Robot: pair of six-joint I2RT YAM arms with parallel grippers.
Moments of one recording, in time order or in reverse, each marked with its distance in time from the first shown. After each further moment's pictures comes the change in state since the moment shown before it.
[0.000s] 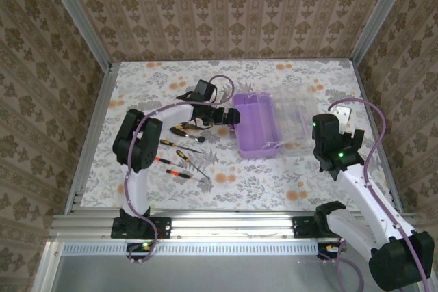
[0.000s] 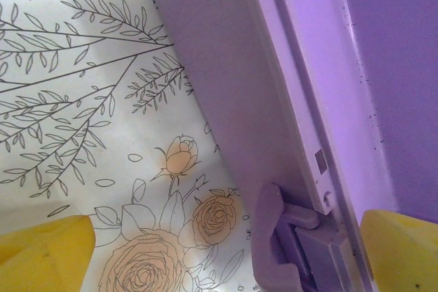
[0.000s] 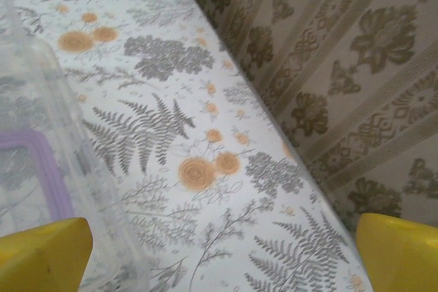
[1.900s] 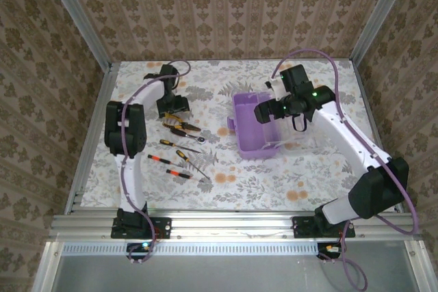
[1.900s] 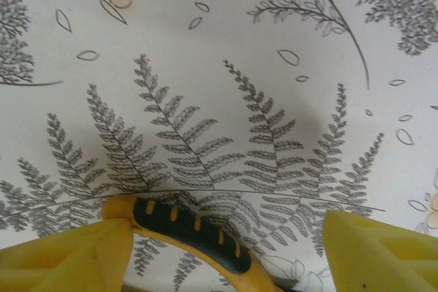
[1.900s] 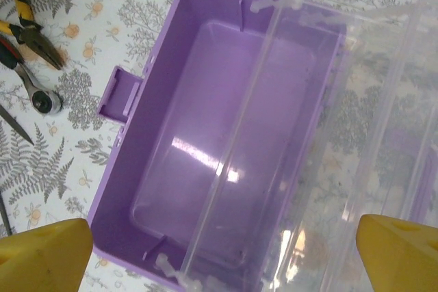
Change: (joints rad) left arm 0.320 0.145 0.324 -0.554 -0.425 -0.014; right arm 0.143 0.575 0.708 -0.383 -0.875 -0.194
